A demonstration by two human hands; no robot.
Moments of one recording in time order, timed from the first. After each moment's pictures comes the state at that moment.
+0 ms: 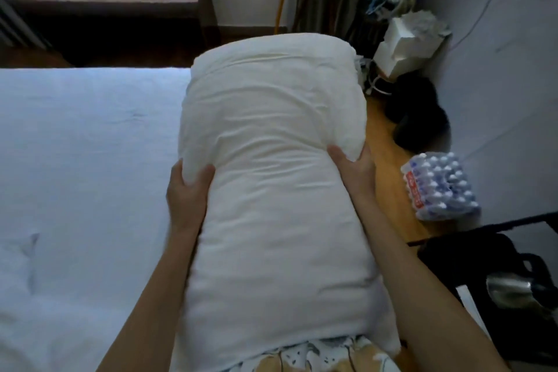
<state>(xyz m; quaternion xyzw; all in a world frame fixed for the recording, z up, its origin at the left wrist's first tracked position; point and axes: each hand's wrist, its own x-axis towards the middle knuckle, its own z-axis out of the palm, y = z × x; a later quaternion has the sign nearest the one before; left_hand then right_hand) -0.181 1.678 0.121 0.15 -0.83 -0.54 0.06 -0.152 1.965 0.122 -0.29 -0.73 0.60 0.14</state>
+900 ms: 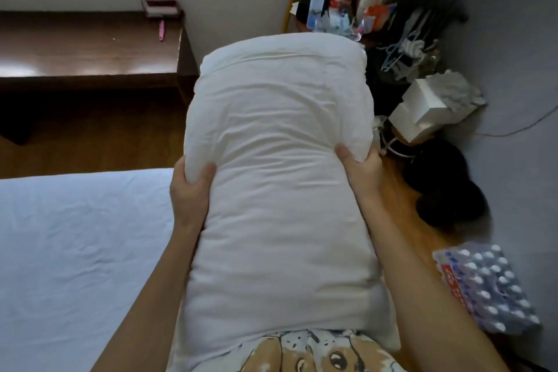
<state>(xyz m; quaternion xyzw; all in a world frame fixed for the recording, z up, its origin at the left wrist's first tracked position) -0.838 1.741 0.111 0.10 -0.80 -0.60 0.03 -0.782 2.025 0.125 -0.33 -0.73 0.57 0.19</state>
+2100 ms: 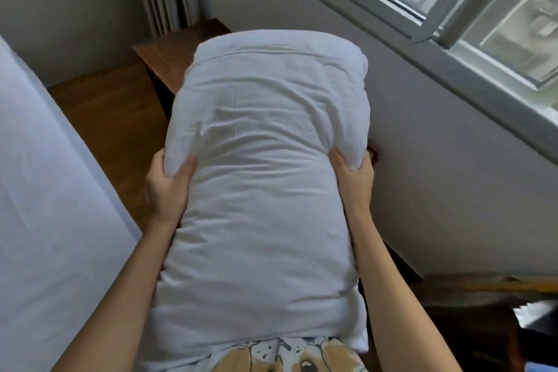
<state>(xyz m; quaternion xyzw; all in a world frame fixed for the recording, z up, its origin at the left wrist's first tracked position) -1.475 1.492 0.122 0.41 -0.68 -0.52 0.31 -1.651 1.725 0.144 0.01 -0.78 0.62 -0.07</state>
